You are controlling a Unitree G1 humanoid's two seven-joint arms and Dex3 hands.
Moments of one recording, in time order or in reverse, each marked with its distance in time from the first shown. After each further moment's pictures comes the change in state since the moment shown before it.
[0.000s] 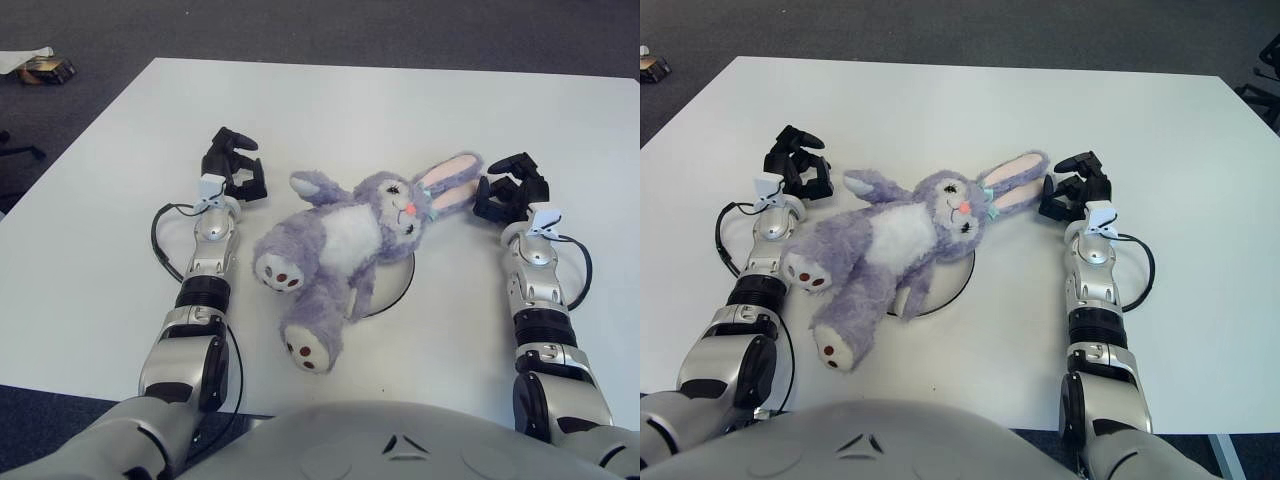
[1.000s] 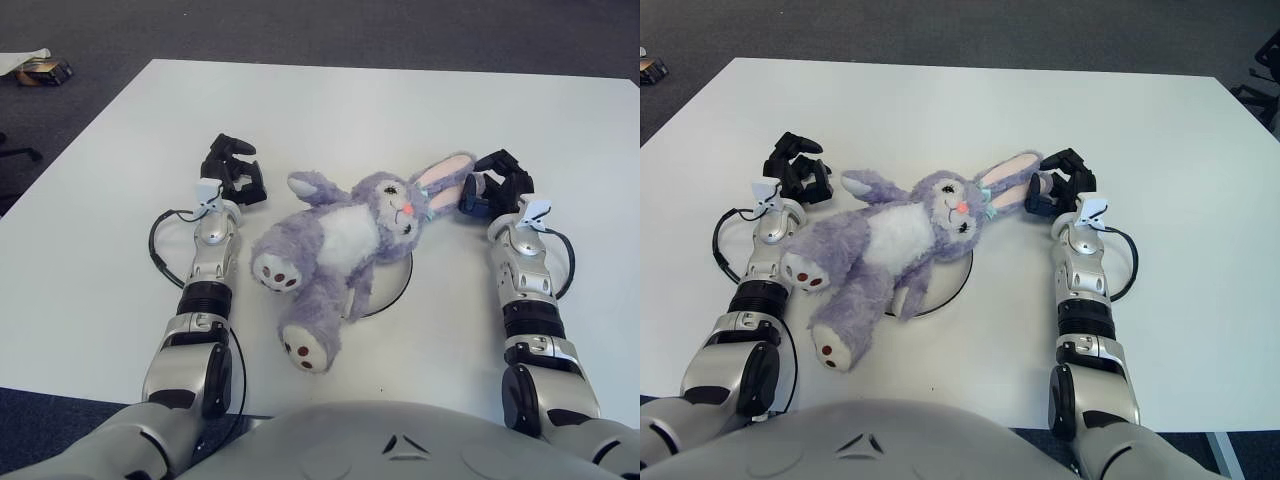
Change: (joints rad) left arm 0.039 -0.029 0.008 -0.081 -0.046 0.083 -0.015; right arm -0.024 0.055 0.004 -0.021 0.050 0.087 0.032
